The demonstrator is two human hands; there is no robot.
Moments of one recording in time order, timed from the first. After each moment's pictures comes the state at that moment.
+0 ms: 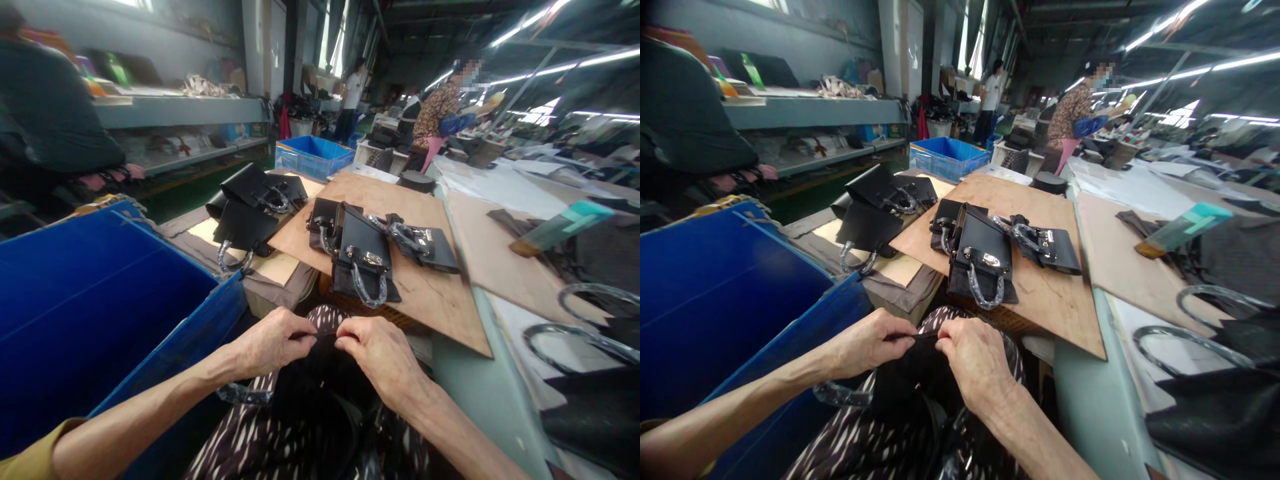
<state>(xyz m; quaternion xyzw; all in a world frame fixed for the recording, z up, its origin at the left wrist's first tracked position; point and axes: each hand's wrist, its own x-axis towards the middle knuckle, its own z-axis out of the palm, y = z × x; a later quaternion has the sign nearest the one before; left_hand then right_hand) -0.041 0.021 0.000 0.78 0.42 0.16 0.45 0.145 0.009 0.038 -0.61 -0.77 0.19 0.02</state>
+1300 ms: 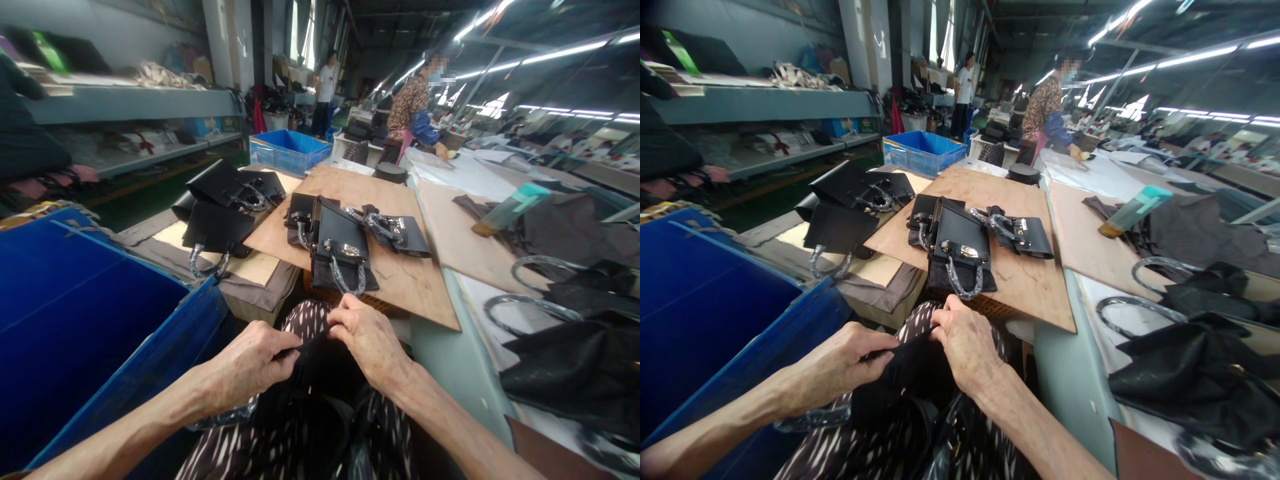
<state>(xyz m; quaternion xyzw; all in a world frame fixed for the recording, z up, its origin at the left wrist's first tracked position) -0.033 0.013 0.002 0.84 0.38 0.11 0.38 0.172 0.013 0.021 -0.60 -0.78 0.17 0.08</state>
